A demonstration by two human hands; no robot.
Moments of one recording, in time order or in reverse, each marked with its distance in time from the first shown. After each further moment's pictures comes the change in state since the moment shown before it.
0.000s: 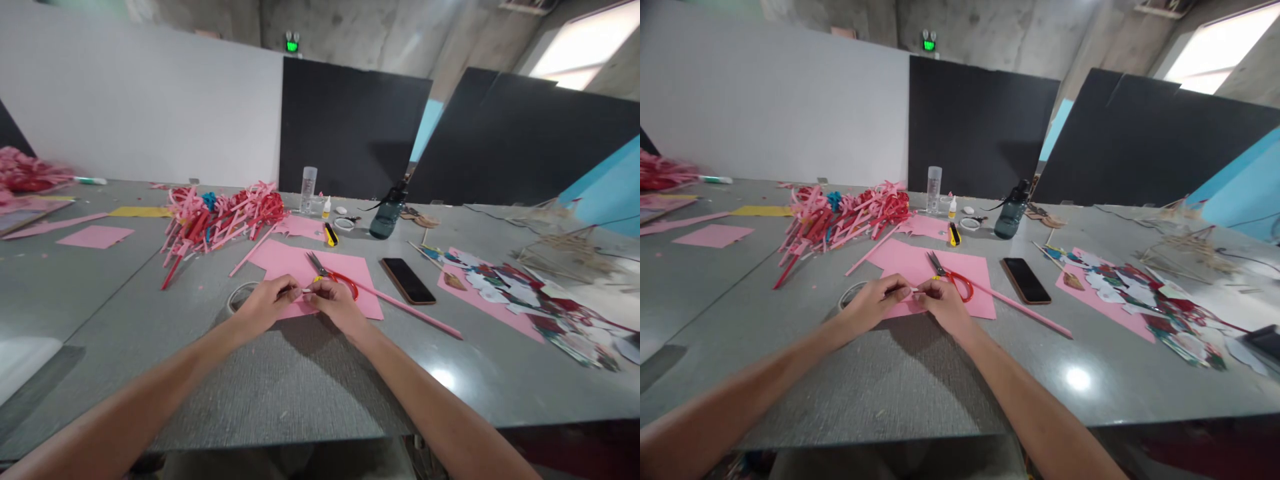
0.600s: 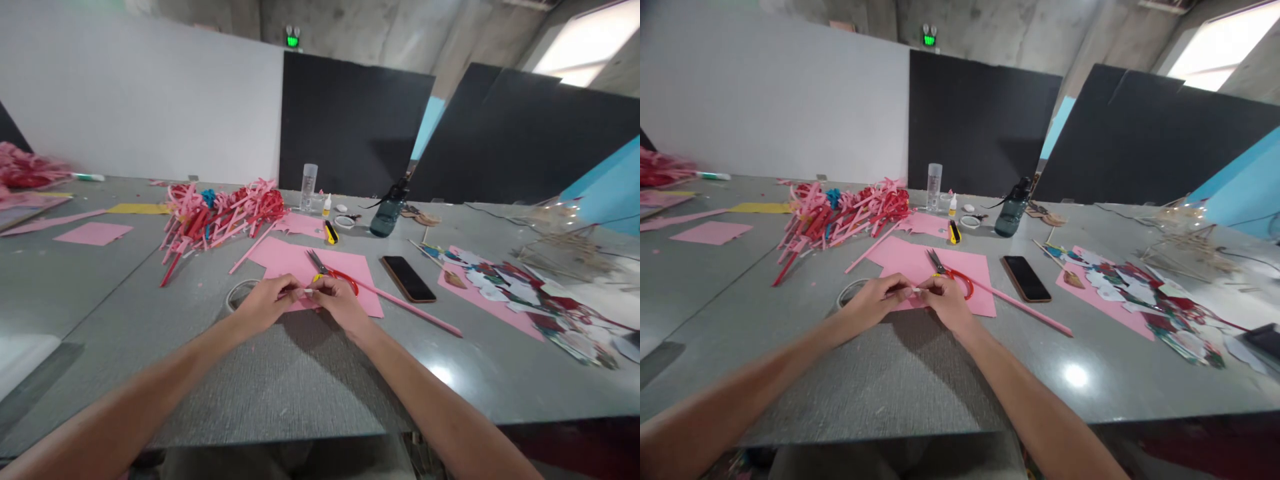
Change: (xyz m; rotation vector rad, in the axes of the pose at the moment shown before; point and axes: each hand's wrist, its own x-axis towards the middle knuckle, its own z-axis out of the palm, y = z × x) left_hand -0.001 0.003 -0.002 0.063 -0.049 -0.013; right_hand -0.001 -0.003 -0.001 0.040 0.016 0.053
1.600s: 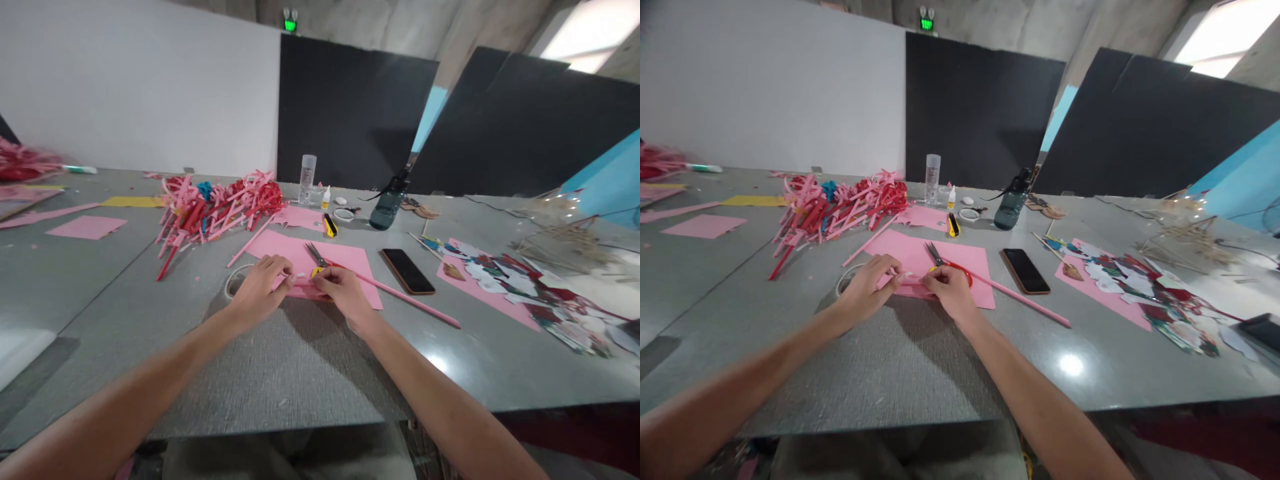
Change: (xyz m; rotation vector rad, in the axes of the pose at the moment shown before) left_hand 0.002 -0.007 -0.002 0.219 0.227 0.178; right_hand 0.000 -0.003 -0.005 0.005 0.165 0.080
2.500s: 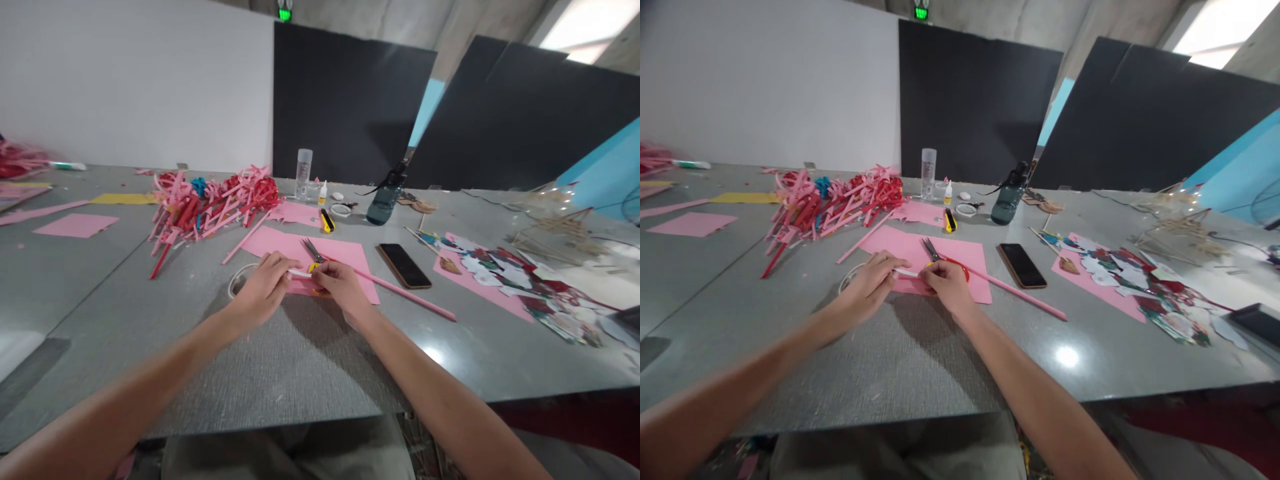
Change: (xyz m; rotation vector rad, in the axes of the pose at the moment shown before) left_hand 0.000 0.012 0.001 -0.061 -0.049 0.081; right_hand 0.000 0.000 0.000 0.086 0.014 0.053
